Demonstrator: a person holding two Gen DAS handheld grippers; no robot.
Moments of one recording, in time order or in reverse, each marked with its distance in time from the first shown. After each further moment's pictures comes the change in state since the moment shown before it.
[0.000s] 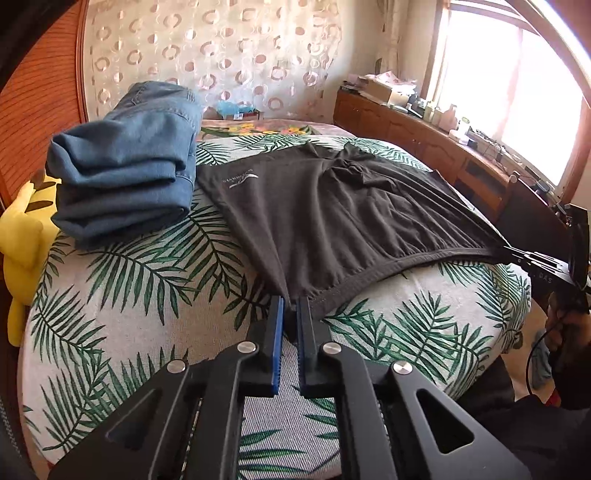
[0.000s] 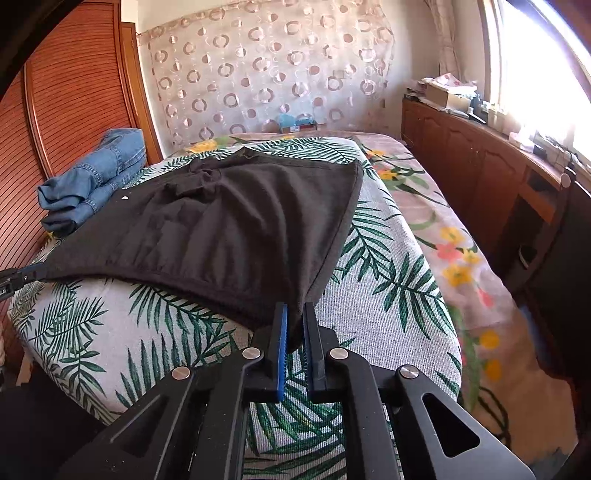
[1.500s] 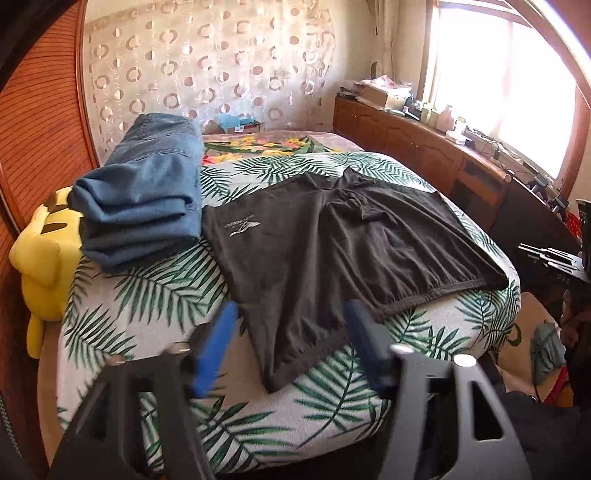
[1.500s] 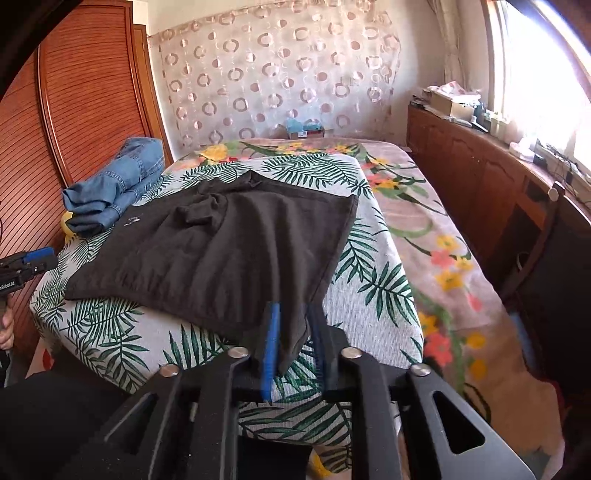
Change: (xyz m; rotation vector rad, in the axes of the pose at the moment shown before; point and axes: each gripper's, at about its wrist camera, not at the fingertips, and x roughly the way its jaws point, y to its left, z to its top) left arm -0.026 -0.008 0.023 0.038 -0.028 0.028; right arm -0.044 0.004 0.002 -0.016 -0.008 0.013
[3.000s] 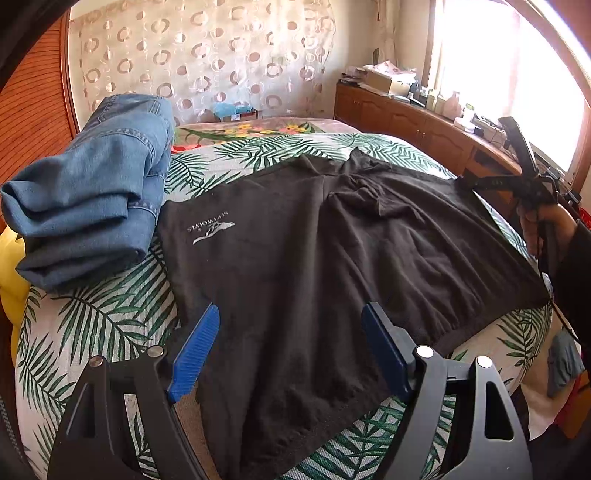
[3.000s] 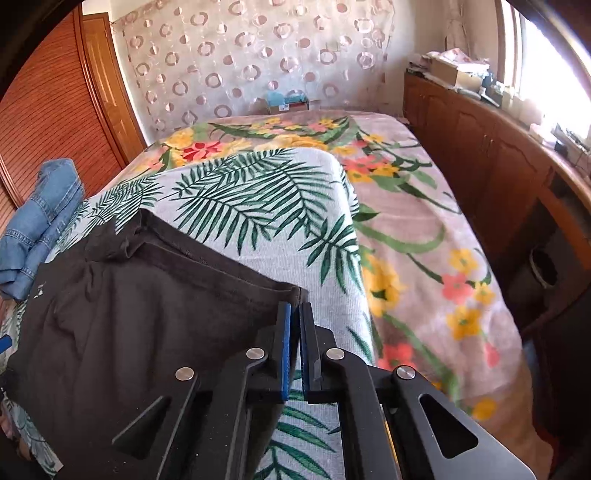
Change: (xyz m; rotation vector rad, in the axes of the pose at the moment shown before) left arm 0.080 -0.014 0.013 0.015 0.049 0.021; right arm 0.190 -0.063 0.117 0.049 0.126 -0.026
